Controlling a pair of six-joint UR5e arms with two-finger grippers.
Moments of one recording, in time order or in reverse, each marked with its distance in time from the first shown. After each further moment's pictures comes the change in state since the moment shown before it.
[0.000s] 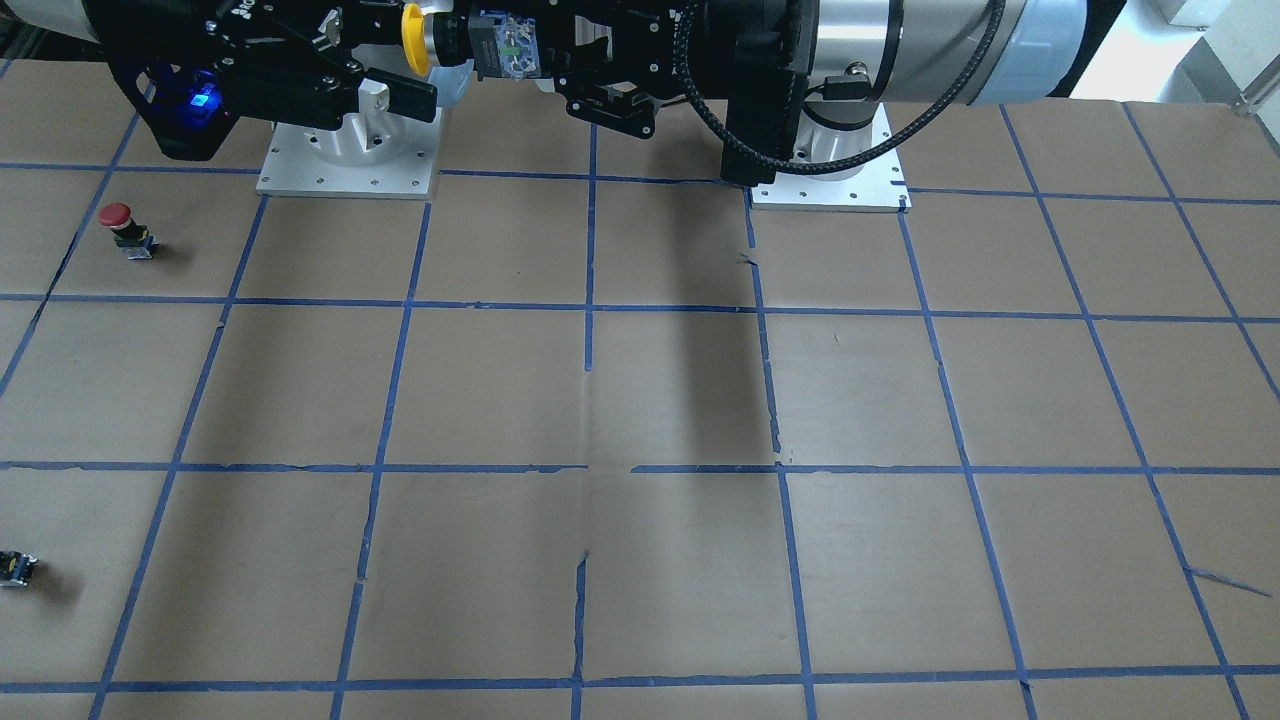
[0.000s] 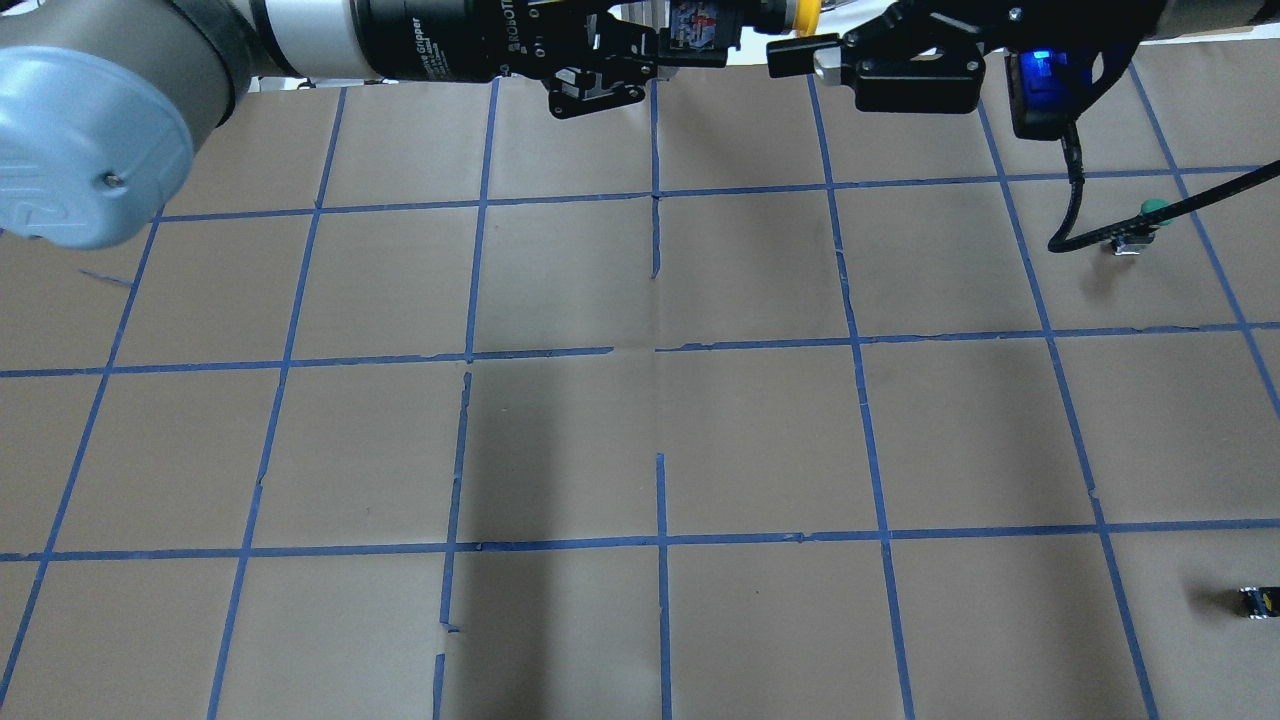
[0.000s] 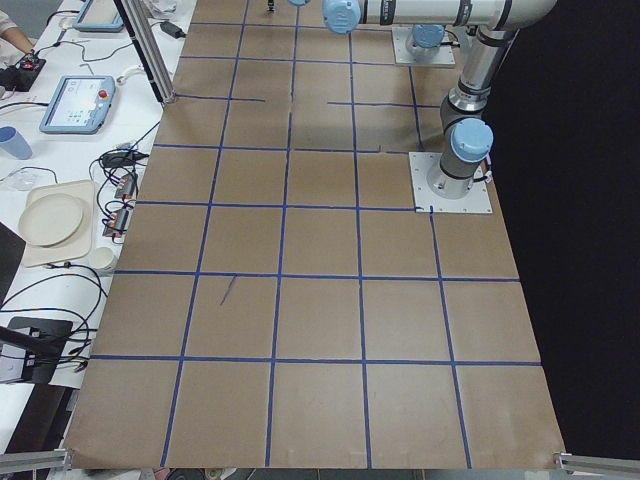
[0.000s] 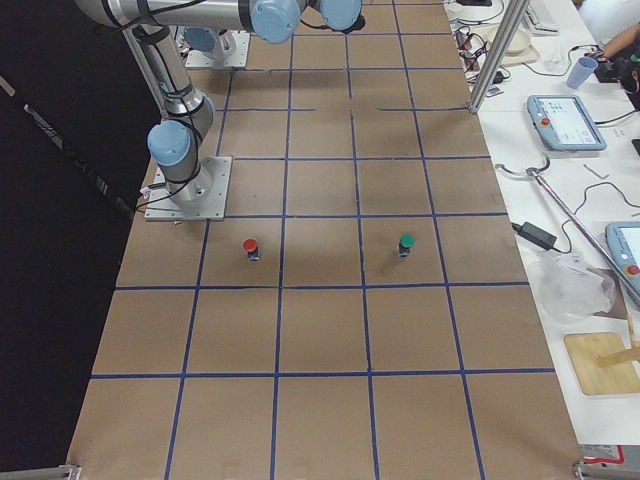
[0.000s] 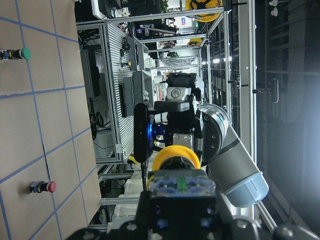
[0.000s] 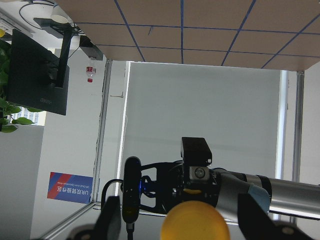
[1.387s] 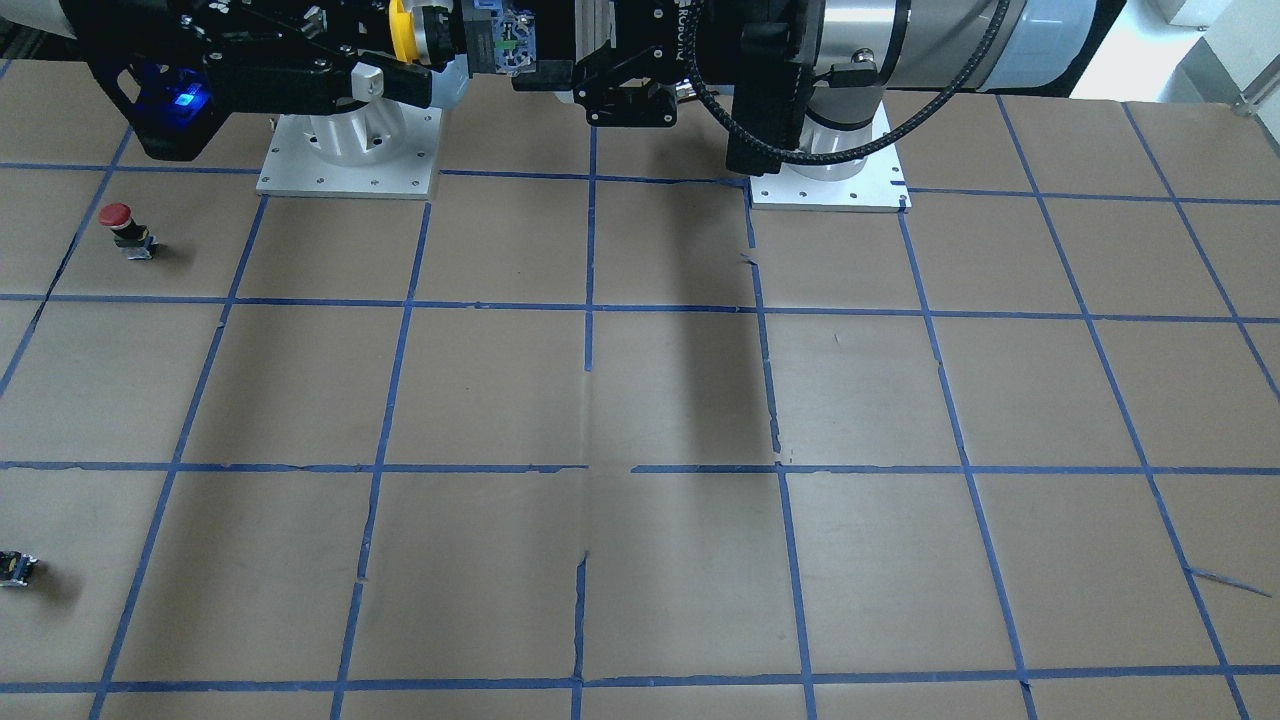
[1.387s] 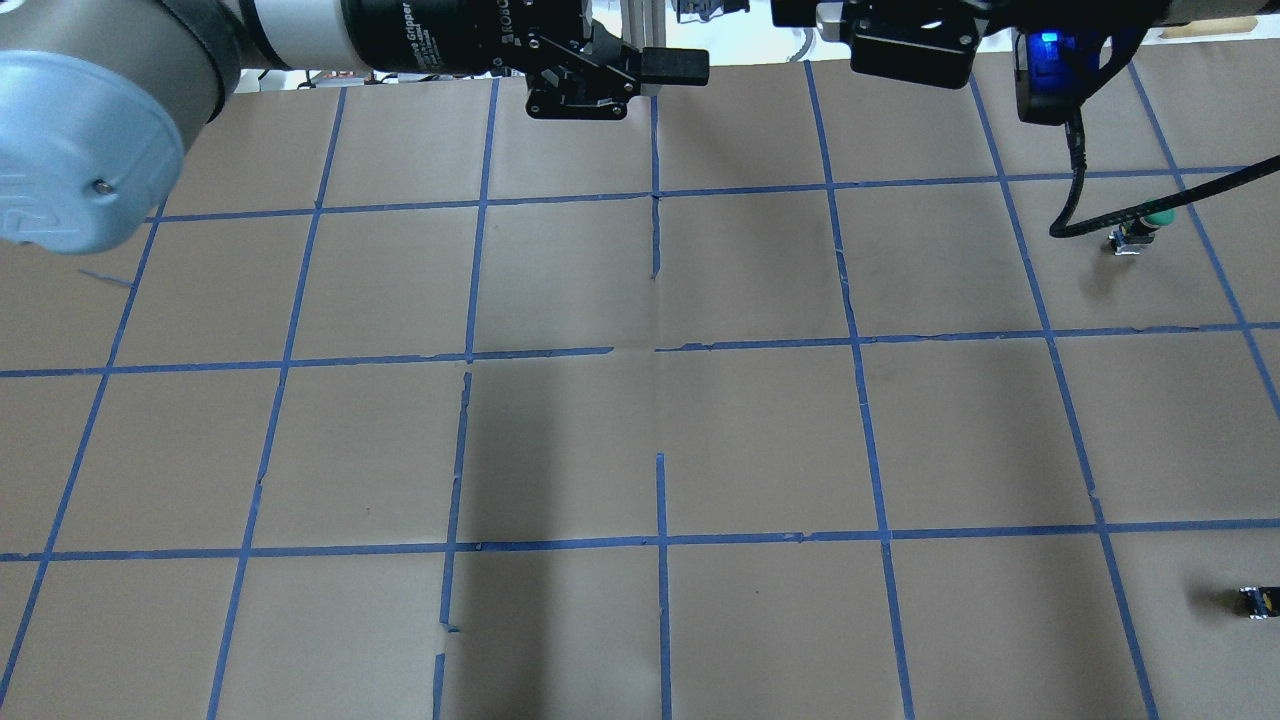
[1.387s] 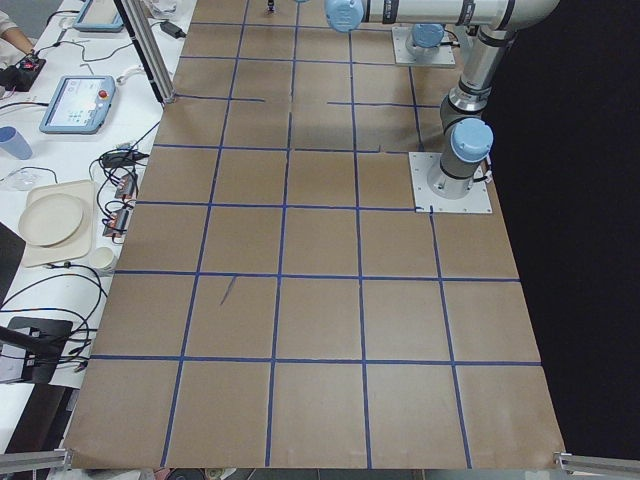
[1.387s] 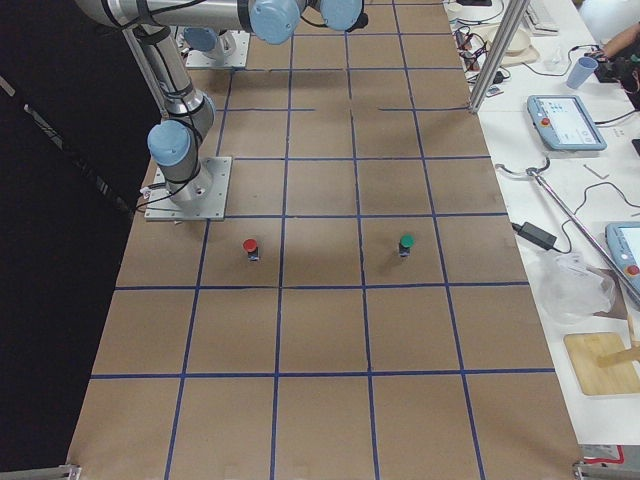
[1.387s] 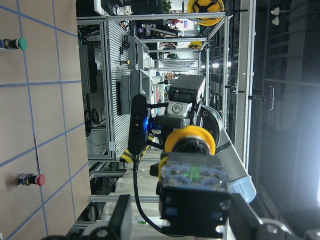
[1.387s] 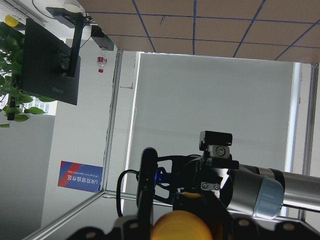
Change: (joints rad) left arm 0.006 0.012 0.000 0.035 0.017 -0.102; right arm -0.022 0.002 -0.001 -0.023 0.033 0.000
